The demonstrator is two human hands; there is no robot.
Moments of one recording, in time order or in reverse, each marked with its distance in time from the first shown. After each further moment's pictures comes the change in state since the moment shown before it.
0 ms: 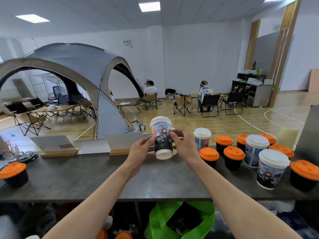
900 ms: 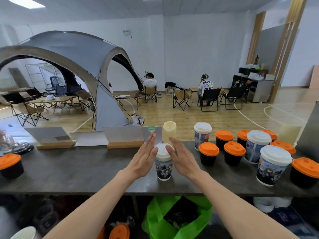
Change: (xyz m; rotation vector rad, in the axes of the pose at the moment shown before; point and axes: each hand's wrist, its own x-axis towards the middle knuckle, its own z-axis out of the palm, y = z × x) left_hand 0.011 -0.067 -0.014 0.885 -0.224 0.403; right_hand -0.031 0.056 -0.003 -0.516 -0.297 -0.157
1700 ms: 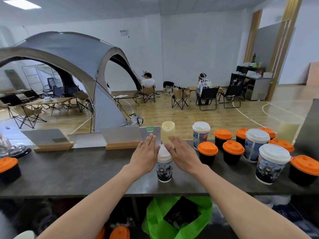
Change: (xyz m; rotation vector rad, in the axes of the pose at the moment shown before) left_hand 0.017 0.029 -0.005 0.466 -0.123 -0.192; right_hand 0.014 0.000 -0.015 -0.200 -0.032 -0.043
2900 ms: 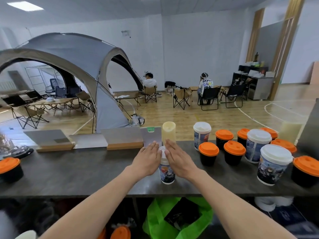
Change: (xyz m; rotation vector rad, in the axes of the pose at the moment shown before) left_hand 0.001 0.005 0.005 0.095 -0.174 -0.003; right_hand -0.004 -0.004 0.018 -0.039 -0.144 -0.058
